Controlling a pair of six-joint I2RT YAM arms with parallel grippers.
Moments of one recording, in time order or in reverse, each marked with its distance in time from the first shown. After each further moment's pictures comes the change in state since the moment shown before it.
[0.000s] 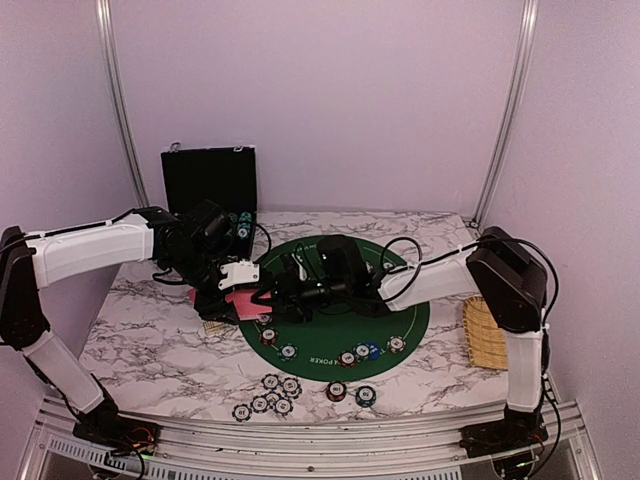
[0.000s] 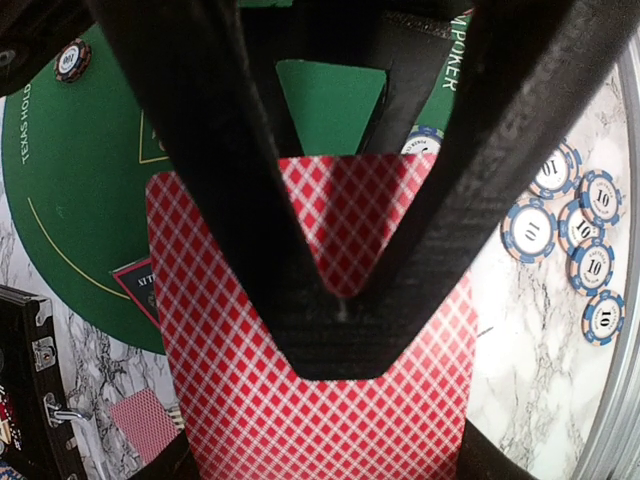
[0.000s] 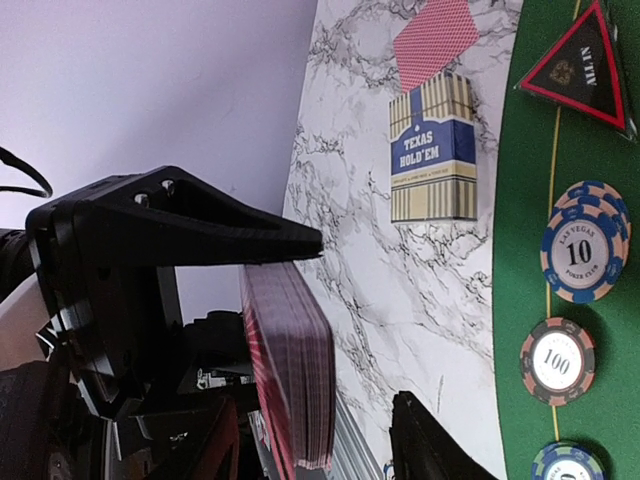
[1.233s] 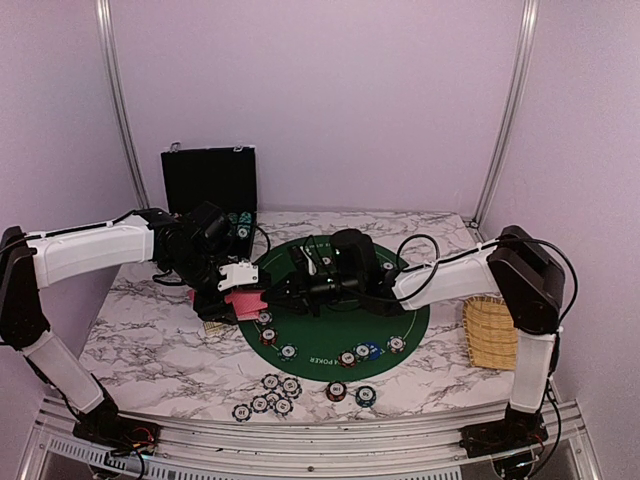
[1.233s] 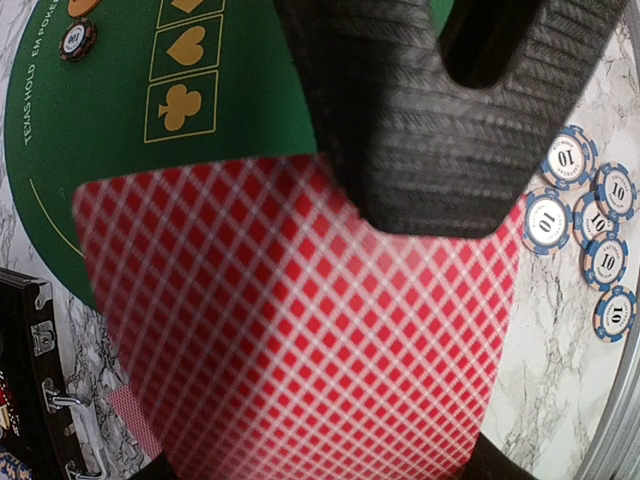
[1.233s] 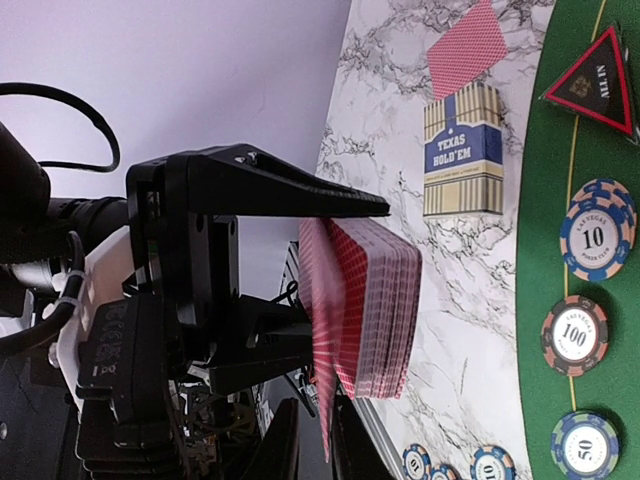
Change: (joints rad) left arm 0.000 0.000 -0.011 0.005 -0.041 -0.015; right arm -0.007 -0.101 -0.082 0.037 -0.005 -0.002
